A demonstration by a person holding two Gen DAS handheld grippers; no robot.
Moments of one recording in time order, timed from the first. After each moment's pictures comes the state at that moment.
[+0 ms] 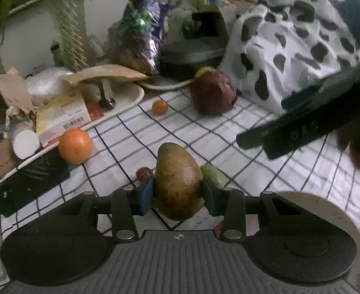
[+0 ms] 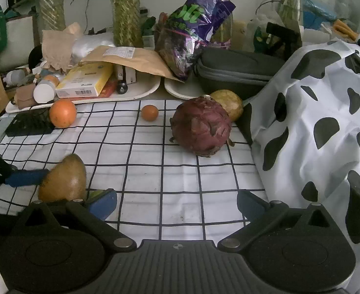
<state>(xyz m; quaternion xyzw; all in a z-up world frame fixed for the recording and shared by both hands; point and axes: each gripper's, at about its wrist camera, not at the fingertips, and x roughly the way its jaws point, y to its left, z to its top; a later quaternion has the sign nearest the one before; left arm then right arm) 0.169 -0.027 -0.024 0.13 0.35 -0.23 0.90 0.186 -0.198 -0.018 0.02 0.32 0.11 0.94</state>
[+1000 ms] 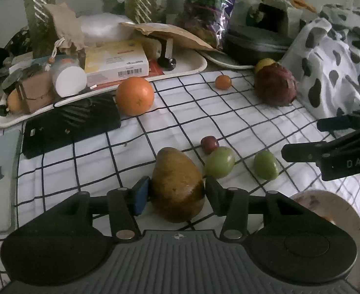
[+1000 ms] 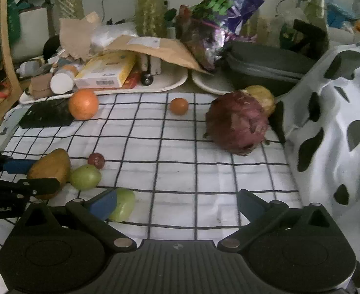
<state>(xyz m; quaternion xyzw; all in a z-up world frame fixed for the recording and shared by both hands) 0.195 0.035 -0.039 0.04 0.43 -0.15 0.89 0.193 -0.168 -0.023 0.01 0.34 0.15 0.93</state>
